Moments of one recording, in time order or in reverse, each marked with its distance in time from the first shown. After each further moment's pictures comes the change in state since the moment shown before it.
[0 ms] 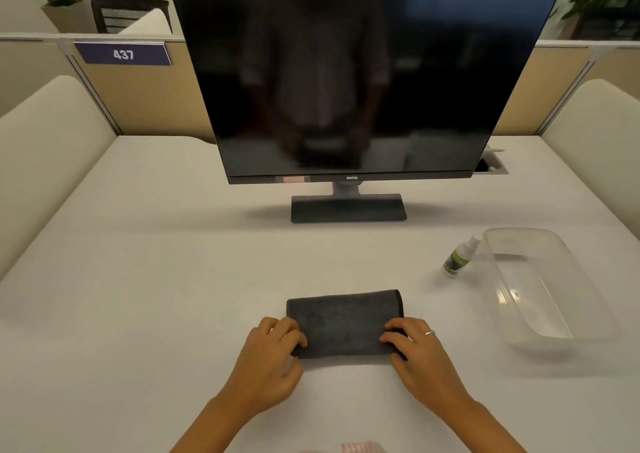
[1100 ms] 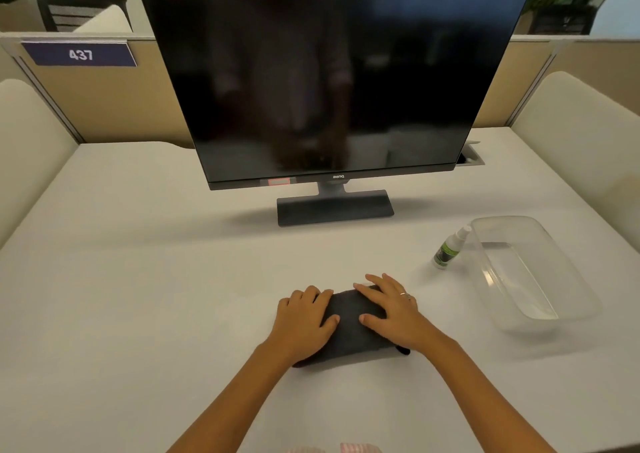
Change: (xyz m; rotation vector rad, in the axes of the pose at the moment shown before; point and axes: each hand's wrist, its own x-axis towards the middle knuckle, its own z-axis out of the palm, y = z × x) left_hand 0.090 0.002 0.031 0.108 -0.278 -0.099; right_hand 0.072 -0.001 0.006 0.113 -0.355 0.315
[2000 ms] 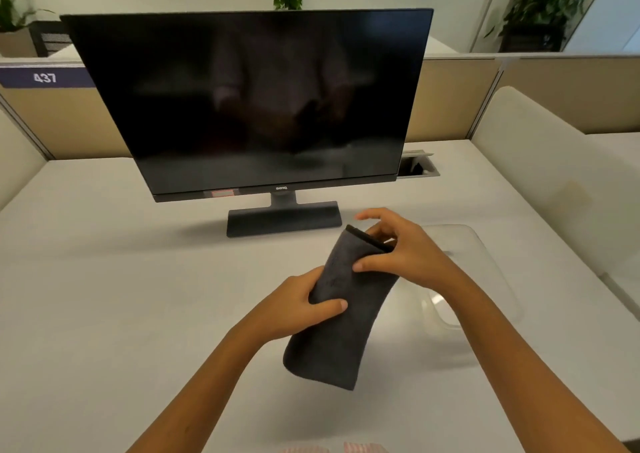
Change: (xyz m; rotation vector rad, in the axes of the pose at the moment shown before) left_hand 0.016 0.132 -0.067 -0.754 -0.141 0.104; right_hand -0.038 0.038 -0.171 0.434 0.212 -0.262
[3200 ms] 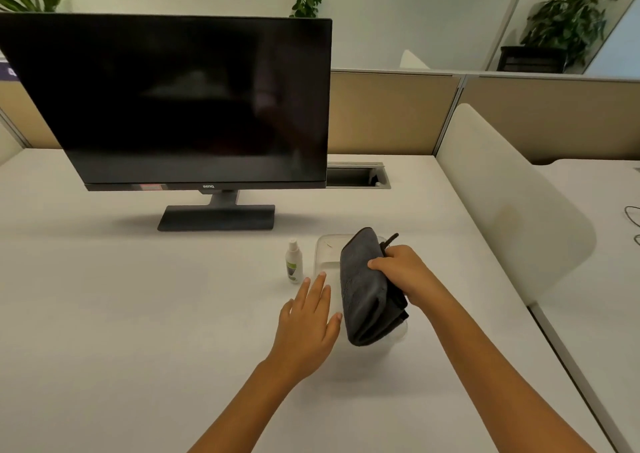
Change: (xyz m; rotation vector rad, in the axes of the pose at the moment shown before) left_hand 0.111 0.035 0.215 0.705 0.395 -0.104; right_hand -0.039 0.138 -0.133 0.173 0.078 0.543
